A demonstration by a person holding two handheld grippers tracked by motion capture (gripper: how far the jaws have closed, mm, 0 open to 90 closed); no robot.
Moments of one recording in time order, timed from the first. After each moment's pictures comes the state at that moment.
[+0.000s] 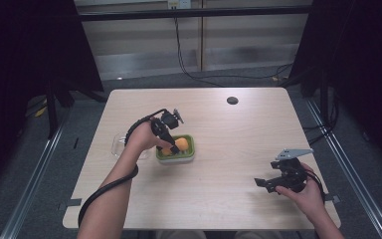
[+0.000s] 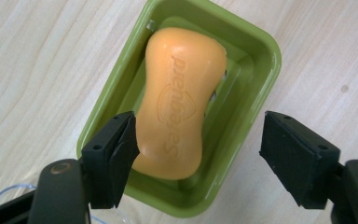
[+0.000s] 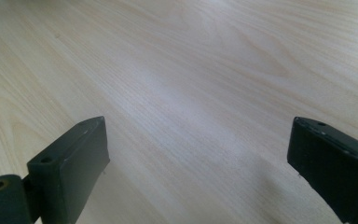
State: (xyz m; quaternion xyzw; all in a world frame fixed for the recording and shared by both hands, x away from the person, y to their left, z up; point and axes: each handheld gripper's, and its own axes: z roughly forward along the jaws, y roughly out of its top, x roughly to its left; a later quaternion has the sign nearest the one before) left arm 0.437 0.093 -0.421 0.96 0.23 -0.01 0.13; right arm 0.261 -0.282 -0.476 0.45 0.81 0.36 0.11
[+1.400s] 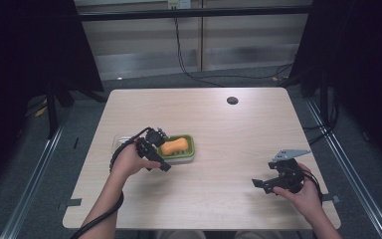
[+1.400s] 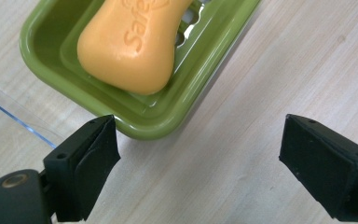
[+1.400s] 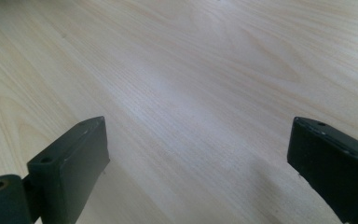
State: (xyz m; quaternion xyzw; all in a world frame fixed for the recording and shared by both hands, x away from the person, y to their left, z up) left arm 0.388 0.139 -0.444 0.95 0.28 0.00 0.16; right arm 0.260 -0.274 -0.476 0.44 0.81 0.36 0.11
